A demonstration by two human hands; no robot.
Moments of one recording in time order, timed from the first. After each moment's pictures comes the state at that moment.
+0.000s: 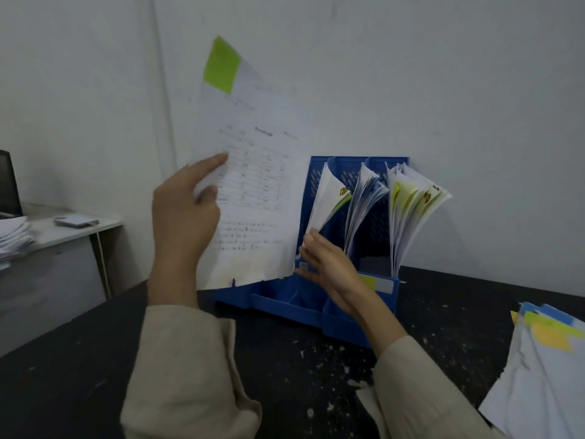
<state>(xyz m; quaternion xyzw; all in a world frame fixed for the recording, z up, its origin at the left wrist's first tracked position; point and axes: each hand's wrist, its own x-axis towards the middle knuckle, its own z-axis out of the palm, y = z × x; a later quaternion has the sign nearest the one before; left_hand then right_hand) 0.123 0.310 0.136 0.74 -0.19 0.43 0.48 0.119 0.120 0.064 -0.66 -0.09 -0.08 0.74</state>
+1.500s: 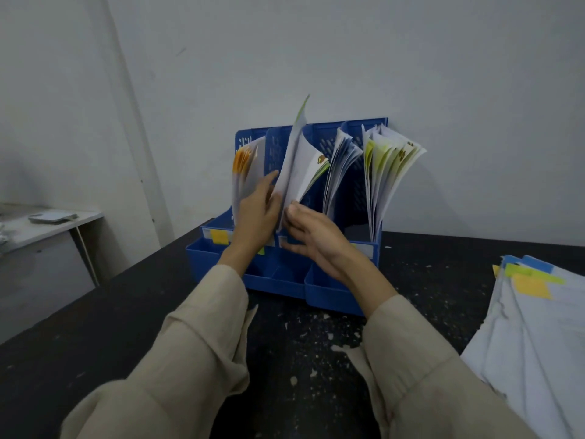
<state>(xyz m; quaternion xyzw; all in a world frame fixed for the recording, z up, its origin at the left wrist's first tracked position) 0.211 0.209 0.063 0.78 -0.33 0.29 0.45 0.129 0.103 0.059 -0.63 -0.07 -0.05 0.77</state>
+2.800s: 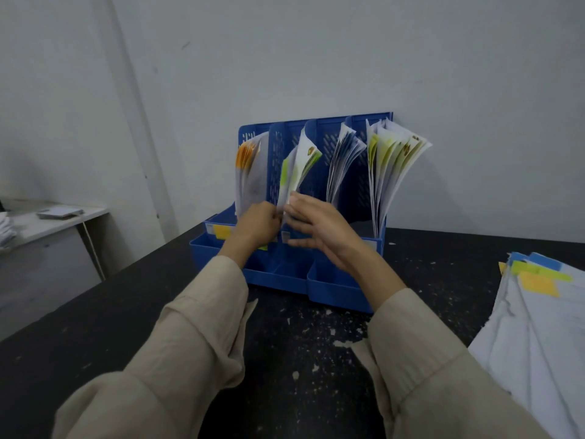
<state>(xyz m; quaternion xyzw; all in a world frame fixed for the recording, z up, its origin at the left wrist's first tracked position) 0.219 0.212 0.065 0.93 -0.23 0.13 0.24 0.120 0.101 0.068 -0.69 -0.06 -0.07 0.72</state>
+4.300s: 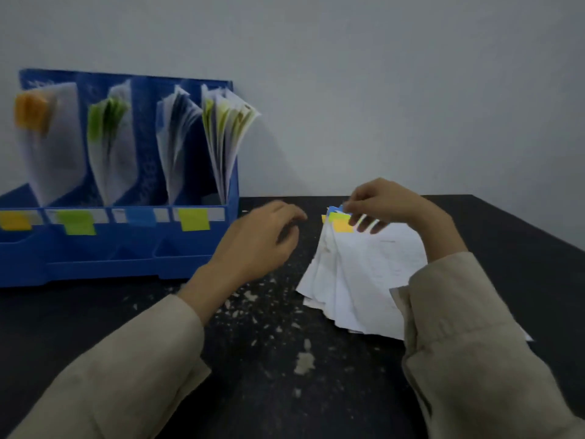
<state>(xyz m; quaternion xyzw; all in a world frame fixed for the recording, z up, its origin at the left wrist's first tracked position) 0.061 0.093 0.030 0.73 -0.59 0.16 0.31 -0.064 -0.089 0.090 -0.90 0.28 -0.10 0.33</state>
